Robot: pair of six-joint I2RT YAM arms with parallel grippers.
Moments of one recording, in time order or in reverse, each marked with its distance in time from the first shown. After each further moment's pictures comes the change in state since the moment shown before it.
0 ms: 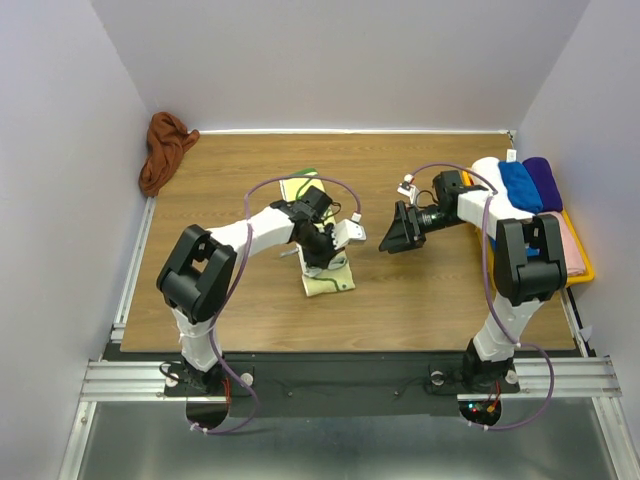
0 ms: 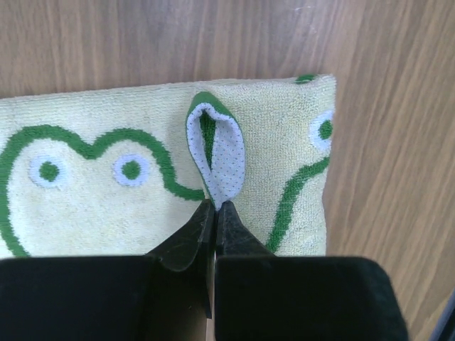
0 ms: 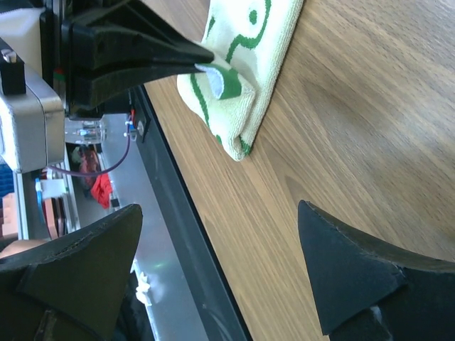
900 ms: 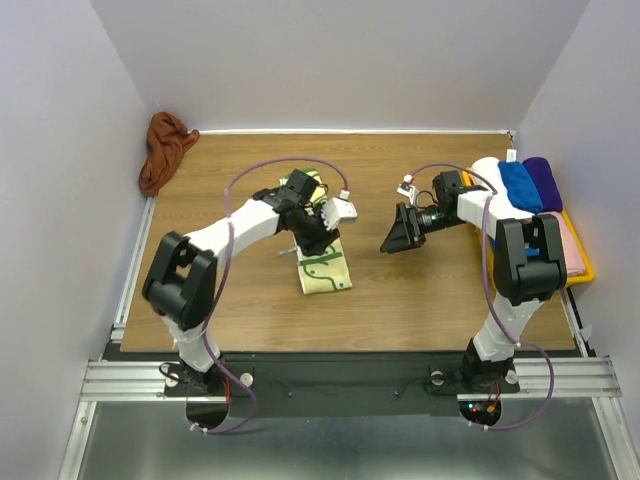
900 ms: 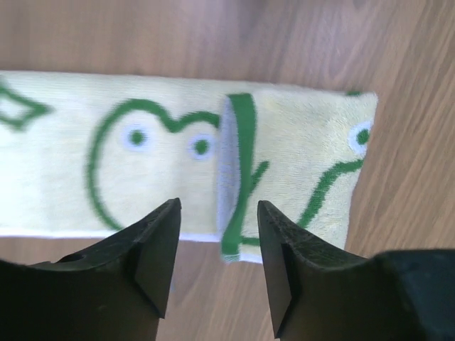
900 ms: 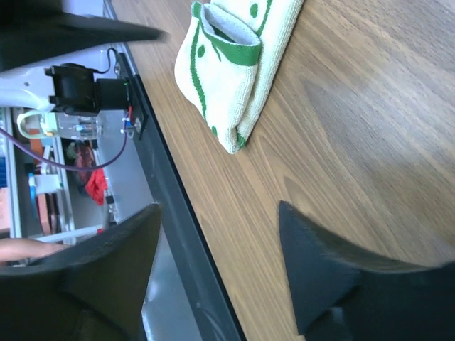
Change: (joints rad) left arm 0.072 -0.028 0.062 -0.017 -0.035 -0.039; right arm 0.001 0.004 -0.002 -0.003 -0.007 -0.032
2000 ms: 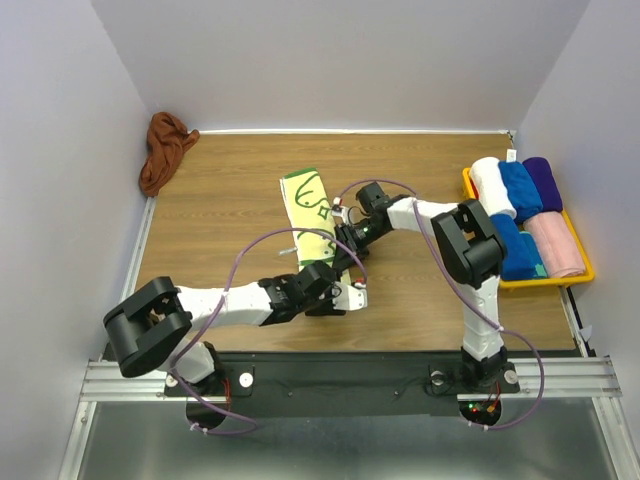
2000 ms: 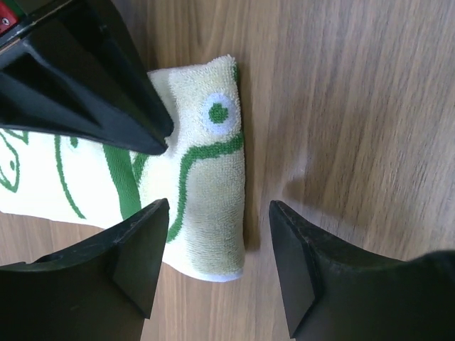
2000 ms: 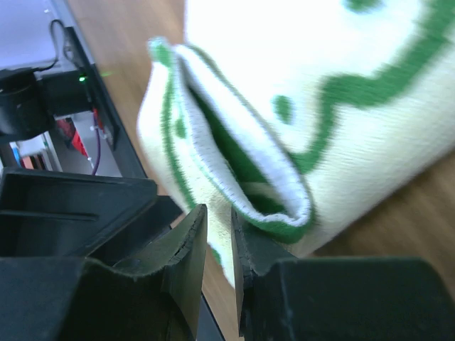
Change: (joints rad) left arm -0.451 -0.385 -0.666 0.594 -0.543 0.039; right arm 0.392 0.276 0.181 0.219 0.155 0.314
